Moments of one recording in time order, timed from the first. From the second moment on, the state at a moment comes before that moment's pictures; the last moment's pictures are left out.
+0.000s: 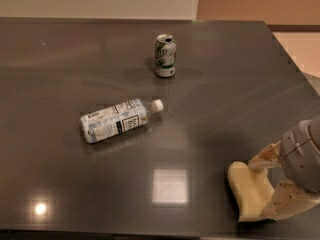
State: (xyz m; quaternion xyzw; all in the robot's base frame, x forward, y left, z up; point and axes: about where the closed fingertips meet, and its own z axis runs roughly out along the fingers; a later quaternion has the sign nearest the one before) arm 0.310 -0.195 0.850 -0.69 0.71 0.06 0.11
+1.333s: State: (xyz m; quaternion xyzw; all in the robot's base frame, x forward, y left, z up) arm 0.438 -0.125 0.977 -0.67 0.71 0.08 0.20
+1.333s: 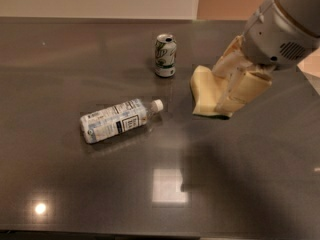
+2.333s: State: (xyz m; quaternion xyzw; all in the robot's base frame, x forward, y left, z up) arm 0.587 -0.094 0.963 -0.61 0.76 0.04 0.22
